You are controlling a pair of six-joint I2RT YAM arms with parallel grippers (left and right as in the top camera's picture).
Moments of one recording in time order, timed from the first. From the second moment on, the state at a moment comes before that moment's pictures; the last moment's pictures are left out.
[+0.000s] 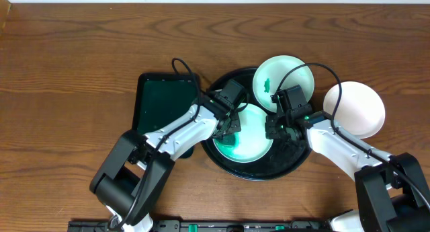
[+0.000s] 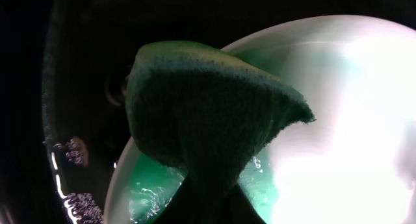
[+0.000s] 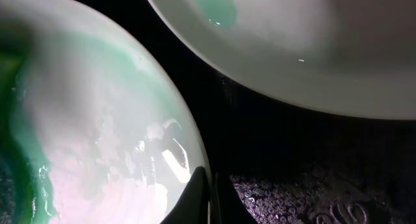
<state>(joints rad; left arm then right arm) -0.66 1.85 1.11 -0.59 0.02 -0.82 0.38 1.63 0.79 -0.35 -0.13 0.35</state>
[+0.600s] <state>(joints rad) -0.61 1.87 1.12 -0.54 0.23 -0.82 0.39 1.63 0.79 -0.35 -0.12 0.35</state>
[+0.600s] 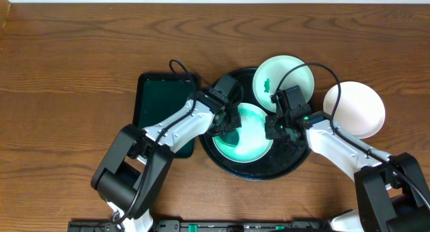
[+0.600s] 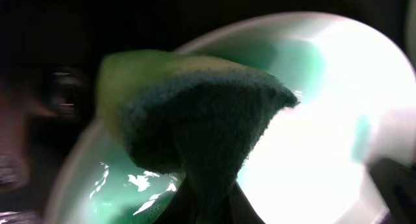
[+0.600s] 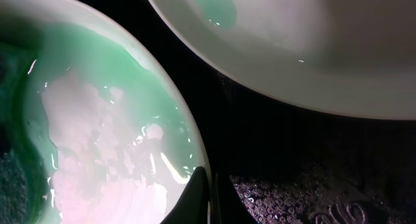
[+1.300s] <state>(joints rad) -0.66 1.67 1.15 -0.62 0.13 -0.71 0.39 1.63 0.79 -0.35 -0.12 0.35</state>
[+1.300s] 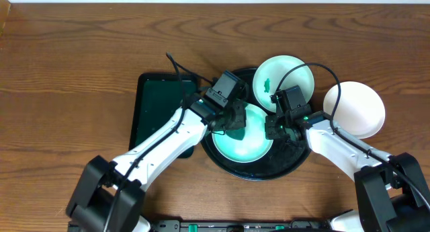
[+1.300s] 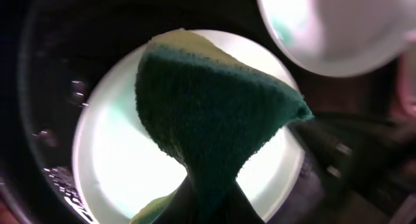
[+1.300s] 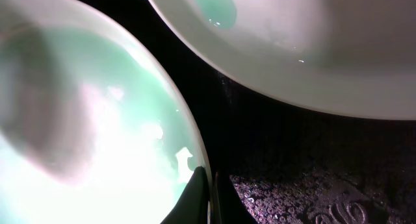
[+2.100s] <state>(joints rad) -0.68 1.91 1.18 -0.62 0.10 -0.72 0.39 1.63 0.79 -0.35 -0.12 0.35</state>
